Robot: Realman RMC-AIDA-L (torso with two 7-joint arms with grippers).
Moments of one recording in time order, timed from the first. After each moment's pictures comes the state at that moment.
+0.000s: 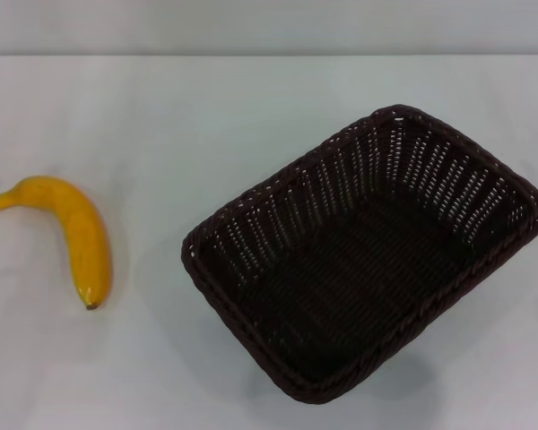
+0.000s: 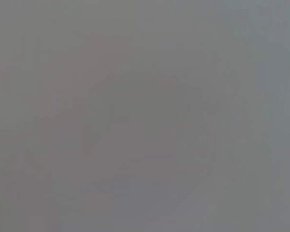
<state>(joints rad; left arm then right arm) -0.29 -2.05 1.01 0.08 -2.86 -1.53 2.69 0.23 1.99 -0.59 -0.26 2.22 1.39 -2.52</state>
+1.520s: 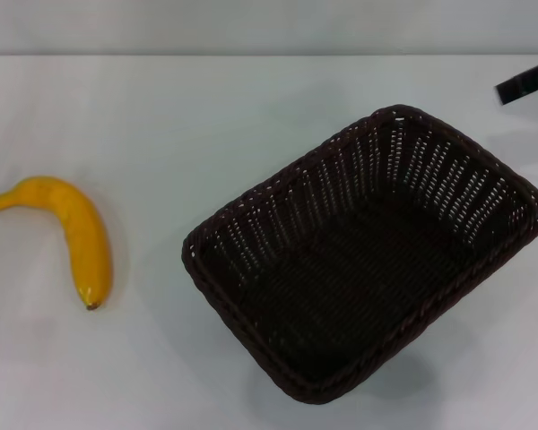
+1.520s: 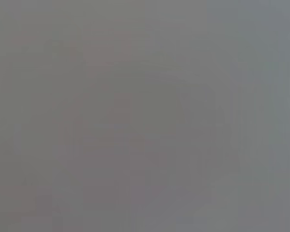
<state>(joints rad) -0.17 -1.93 1.00 0.27 -2.71 -1.42 2.42 0.85 1.86 -0.78 -1.13 0.69 1.77 -0.69</state>
